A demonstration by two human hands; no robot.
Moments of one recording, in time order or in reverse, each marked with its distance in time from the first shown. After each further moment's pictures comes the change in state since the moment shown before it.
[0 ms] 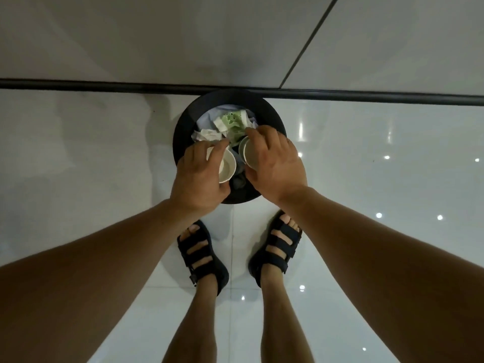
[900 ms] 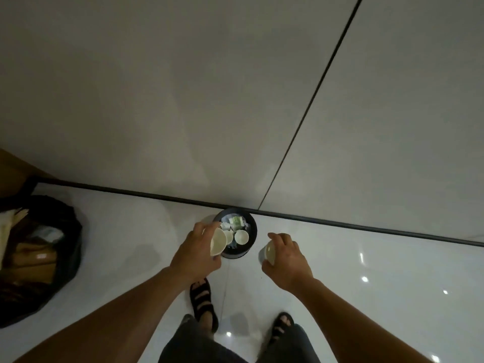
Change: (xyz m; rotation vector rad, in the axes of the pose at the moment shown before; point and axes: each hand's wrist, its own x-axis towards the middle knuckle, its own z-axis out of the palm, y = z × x) left_hand -0.241 0.152 -0.363 -0.254 0.059 -0.169; right_hand -0.222 -0.141 -0.382 0.147 -0.195 0.187
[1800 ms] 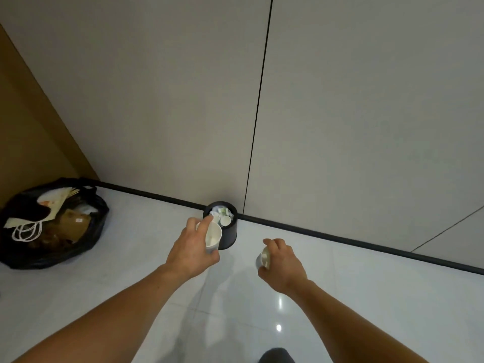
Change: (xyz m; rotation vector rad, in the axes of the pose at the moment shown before) left_hand -0.398 0.166 0.102 0.035 0.378 -0.029; right_hand -0.397 0.125 0.023 -0.107 0.168 -0.204
